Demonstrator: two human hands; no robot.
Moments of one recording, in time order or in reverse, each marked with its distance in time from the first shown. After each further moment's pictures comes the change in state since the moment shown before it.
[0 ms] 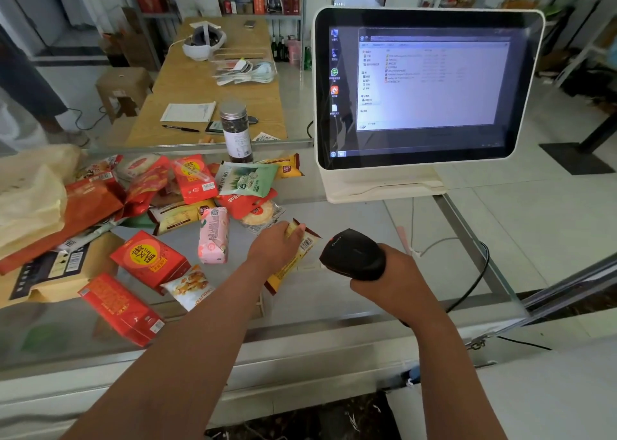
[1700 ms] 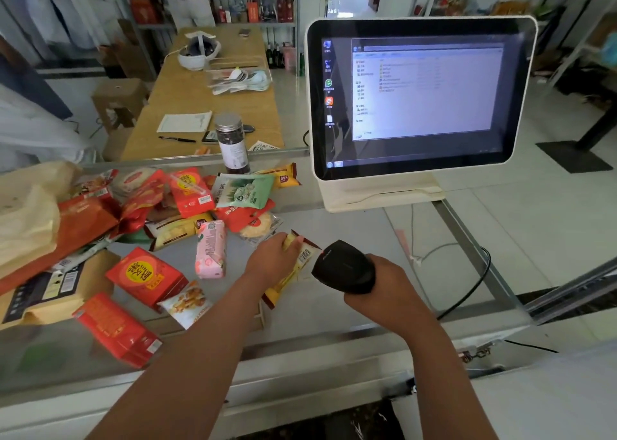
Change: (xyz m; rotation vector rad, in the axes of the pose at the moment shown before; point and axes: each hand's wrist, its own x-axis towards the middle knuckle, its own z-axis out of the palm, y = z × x) left_hand -0.002 -0.001 -0.003 -0.035 -0.032 -0.001; right_hand 0.012 0.005 0.010 -0.063 -0.037 -0.026
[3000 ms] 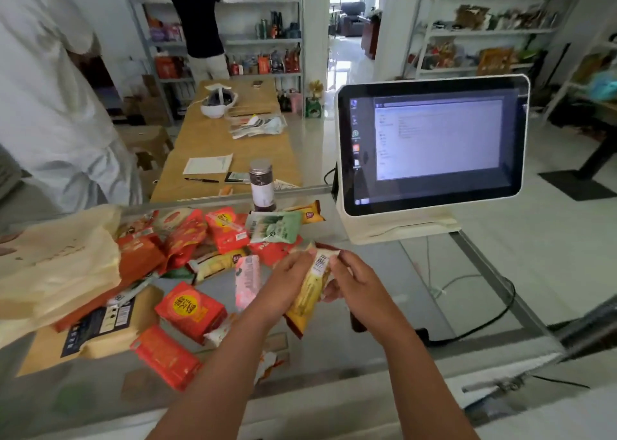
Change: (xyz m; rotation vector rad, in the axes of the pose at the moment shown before) left_hand -0.053 0.013 -0.077 -0.762 -0.121 0.069; right_hand 0.014 -0.096 0.040 0.560 -0.017 -0.022
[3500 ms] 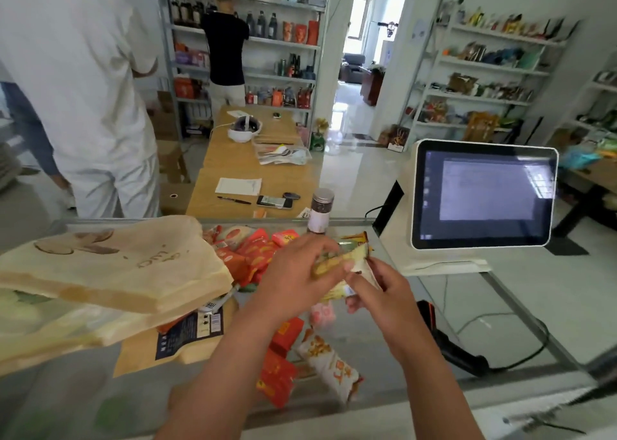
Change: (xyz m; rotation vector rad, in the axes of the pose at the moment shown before) left_hand -0.071 0.055 -0.161 0.555 0.145 0.716; right_hand -0.031 -0.087 0.137 0.092 0.158 -0.128
